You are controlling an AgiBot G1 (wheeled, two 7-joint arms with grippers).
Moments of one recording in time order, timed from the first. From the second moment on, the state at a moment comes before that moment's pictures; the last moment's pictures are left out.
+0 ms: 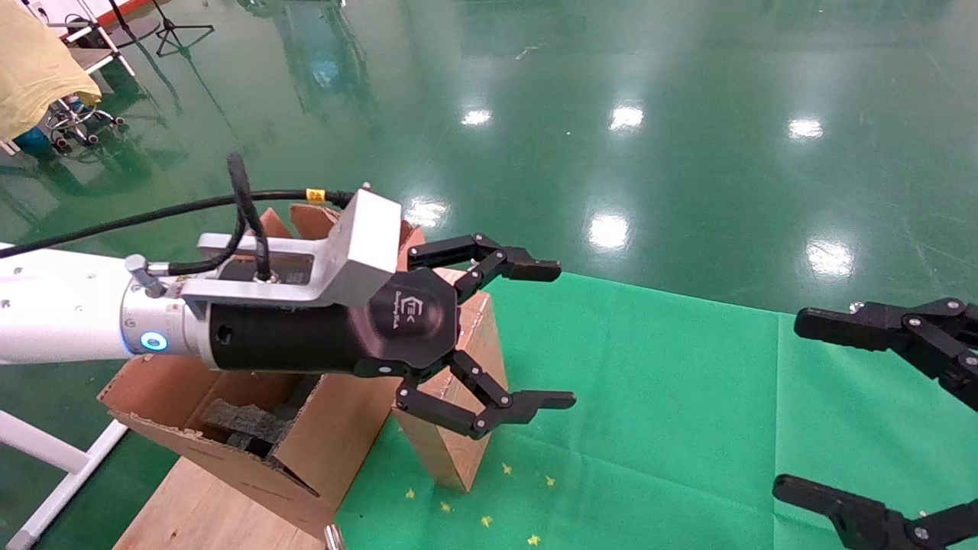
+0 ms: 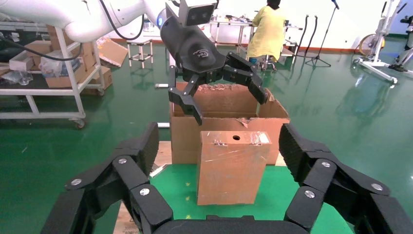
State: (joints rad) left arm -1.17 0.61 0.34 -1.34 0.96 1.39 -0.20; right arm 1.08 -0.61 -0.29 1.28 -0.72 -1.49 0.18
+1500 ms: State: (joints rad) left arm -1.58 0.68 0.71 -1.36 1.68 1.52 -1.18; right arm 1.08 -0.60 -0.30 1.28 -0.72 -1.49 0.18
